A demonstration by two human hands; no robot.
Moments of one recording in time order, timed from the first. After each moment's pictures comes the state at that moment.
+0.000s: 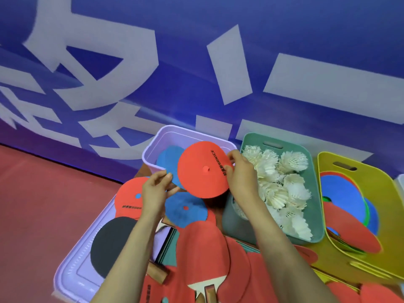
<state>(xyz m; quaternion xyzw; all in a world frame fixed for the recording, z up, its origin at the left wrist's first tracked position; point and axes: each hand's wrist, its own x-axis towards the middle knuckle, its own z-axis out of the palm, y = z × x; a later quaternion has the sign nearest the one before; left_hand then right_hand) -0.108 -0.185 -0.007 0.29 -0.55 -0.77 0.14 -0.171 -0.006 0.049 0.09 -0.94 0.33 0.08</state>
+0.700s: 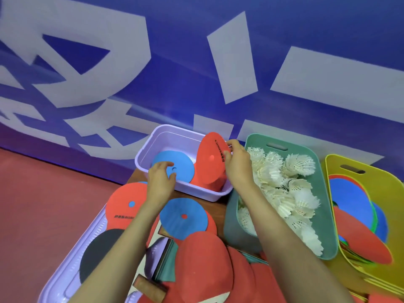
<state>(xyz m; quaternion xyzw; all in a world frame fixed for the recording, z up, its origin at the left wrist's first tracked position) -0.180 -0.213 -0.045 0.17 -0.89 -0.39 0.14 -0.243 -0.028 0.027 0.07 -0.93 0.35 0.08</state>
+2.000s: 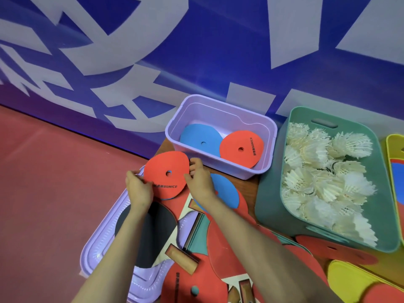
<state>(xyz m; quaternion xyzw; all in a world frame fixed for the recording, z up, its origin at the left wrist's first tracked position) -0.091 -0.312 -0.134 0.45 -0.75 -0.47 0.13 -0.157 -0.165 -0.099 0.09 -0.88 0.44 -0.17</state>
